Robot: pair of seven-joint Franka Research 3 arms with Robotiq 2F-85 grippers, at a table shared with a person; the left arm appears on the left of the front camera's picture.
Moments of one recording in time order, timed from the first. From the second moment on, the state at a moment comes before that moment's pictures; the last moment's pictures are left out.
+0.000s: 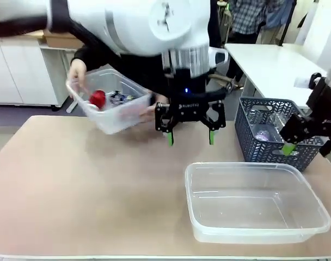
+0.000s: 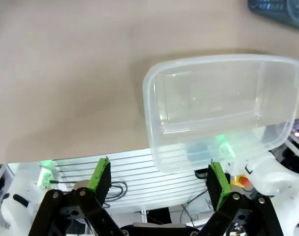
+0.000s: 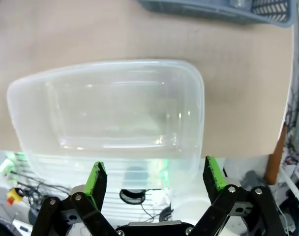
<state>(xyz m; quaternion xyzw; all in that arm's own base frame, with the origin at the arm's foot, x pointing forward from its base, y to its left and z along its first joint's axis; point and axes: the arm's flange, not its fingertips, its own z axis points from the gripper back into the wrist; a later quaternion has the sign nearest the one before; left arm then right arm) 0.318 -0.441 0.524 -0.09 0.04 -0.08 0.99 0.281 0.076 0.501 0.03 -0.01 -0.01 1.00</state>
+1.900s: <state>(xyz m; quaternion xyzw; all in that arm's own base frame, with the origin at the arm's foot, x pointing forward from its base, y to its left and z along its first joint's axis) 0.276 -0.458 0.386 -0.03 0.10 -0.10 0.99 0.325 0.048 0.364 -0.10 0.19 -0.01 0.98</state>
